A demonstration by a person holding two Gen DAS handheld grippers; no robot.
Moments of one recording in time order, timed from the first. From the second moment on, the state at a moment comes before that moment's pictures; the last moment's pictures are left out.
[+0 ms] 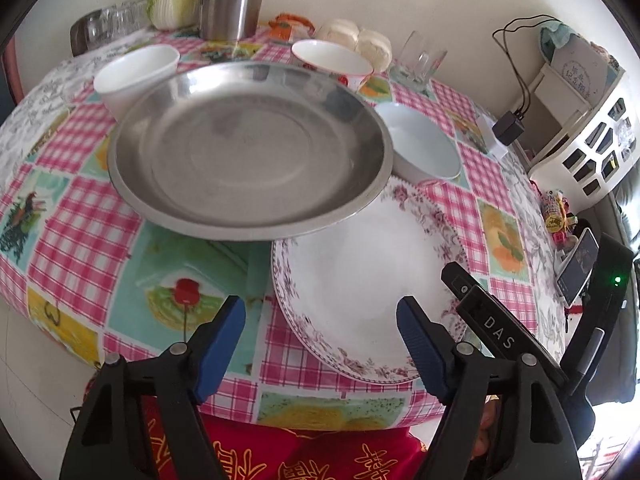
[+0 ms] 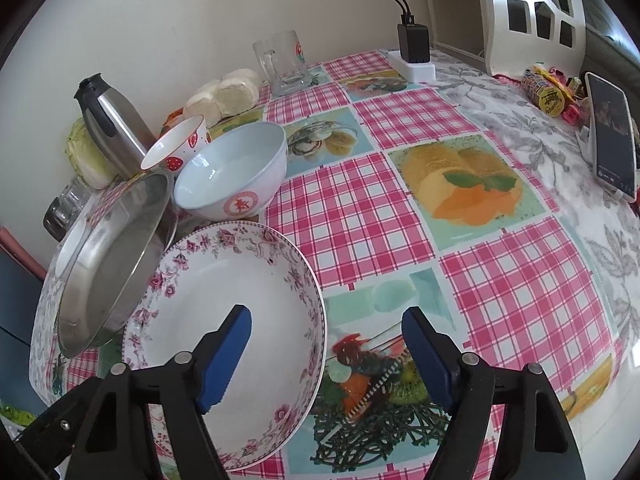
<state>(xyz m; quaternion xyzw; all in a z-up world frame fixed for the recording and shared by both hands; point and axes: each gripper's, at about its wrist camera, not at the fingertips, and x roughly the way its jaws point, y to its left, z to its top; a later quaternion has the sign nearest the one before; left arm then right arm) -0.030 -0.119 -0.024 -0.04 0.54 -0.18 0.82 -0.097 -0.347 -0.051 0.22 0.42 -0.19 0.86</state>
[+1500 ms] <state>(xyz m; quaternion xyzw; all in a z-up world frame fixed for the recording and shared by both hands) 0.020 -0.141 -0.068 -0.02 0.55 -0.15 0.82 -0.080 -0.343 -0.068 0.20 0.40 -0.17 0.88</state>
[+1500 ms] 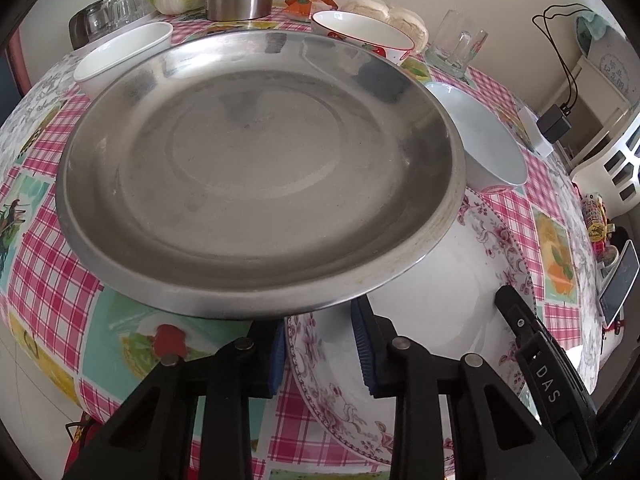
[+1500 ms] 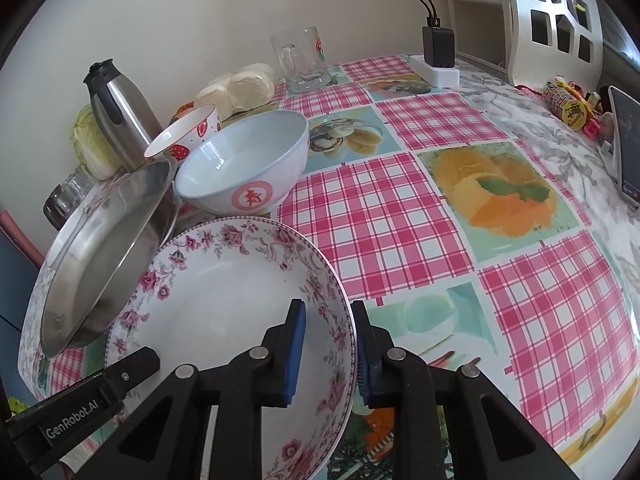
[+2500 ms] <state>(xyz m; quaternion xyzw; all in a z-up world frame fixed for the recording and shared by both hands) 0.004 -0.175 -0.064 -0.01 0.55 -0.22 0.80 -0.113 -0.392 -0.070 0.26 0.38 -0.18 0.87</state>
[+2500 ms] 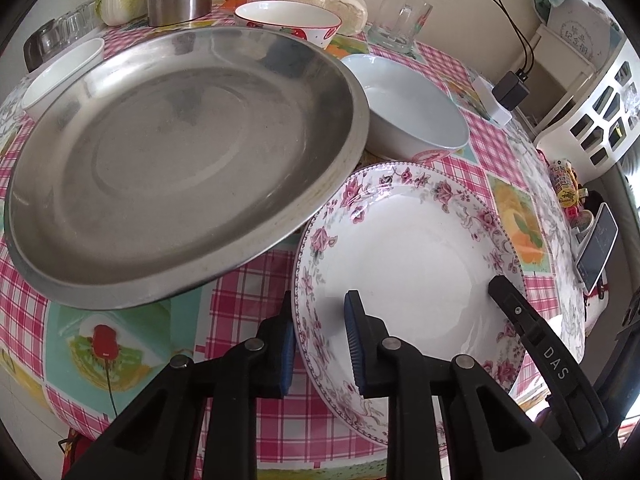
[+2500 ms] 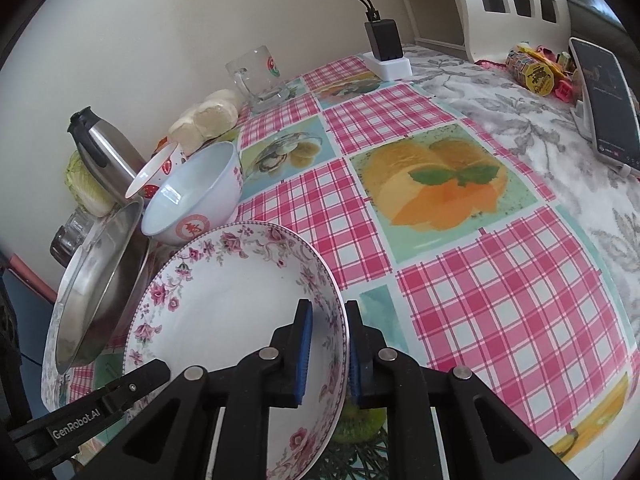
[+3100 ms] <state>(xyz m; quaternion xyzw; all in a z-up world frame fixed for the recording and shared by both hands) -0.012 -0.188 -0.034 -0.02 0.51 -0.26 0.82 -0.138 -0.405 -0.040 0.26 0.34 -0.19 0.88</state>
